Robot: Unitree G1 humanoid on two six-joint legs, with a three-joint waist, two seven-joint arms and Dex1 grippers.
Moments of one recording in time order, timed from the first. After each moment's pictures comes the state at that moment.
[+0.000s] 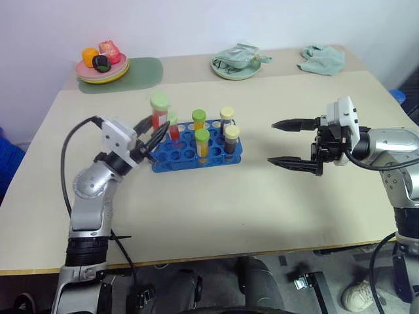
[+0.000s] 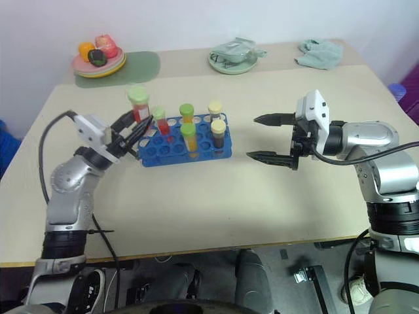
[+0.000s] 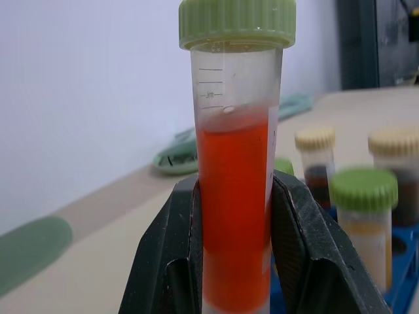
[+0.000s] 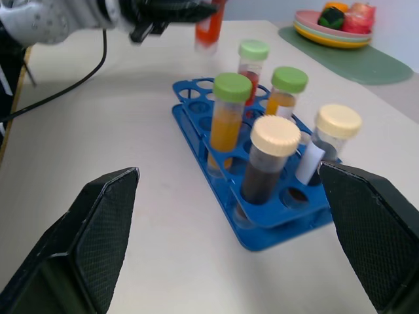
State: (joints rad) left arm -0.32 0.34 0.13 -0.01 -0.23 -0.12 -0.67; right arm -0.51 -0.85 -0.10 -0.08 0.54 0.43 1.24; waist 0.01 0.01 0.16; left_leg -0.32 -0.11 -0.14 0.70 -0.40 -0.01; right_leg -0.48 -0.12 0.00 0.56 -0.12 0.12
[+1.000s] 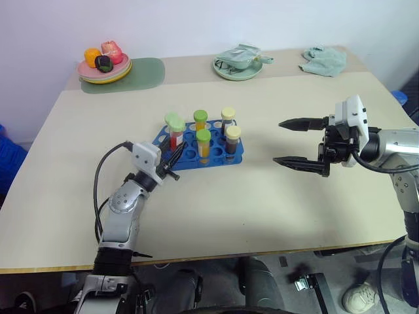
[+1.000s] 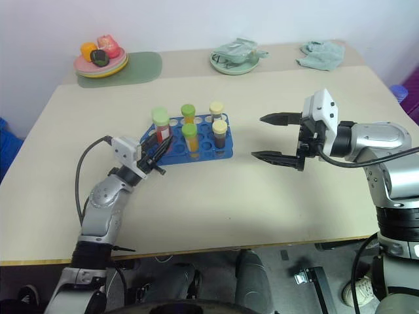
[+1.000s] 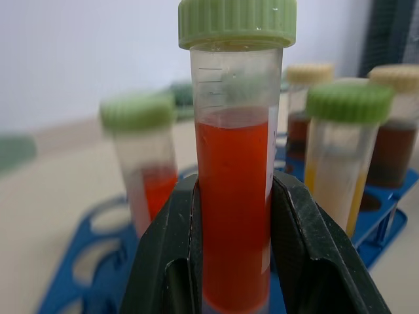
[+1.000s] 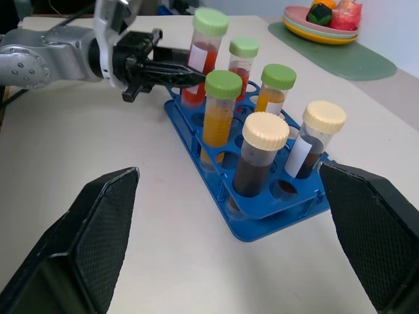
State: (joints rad) left arm -0.23 0.21 0.04 0.07 -0.24 -0.09 -0.52; right arm -0.48 -0.88 -0.13 -0.13 0.56 0.45 1.22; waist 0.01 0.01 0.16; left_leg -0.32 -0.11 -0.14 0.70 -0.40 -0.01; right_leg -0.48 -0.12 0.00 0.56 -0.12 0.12
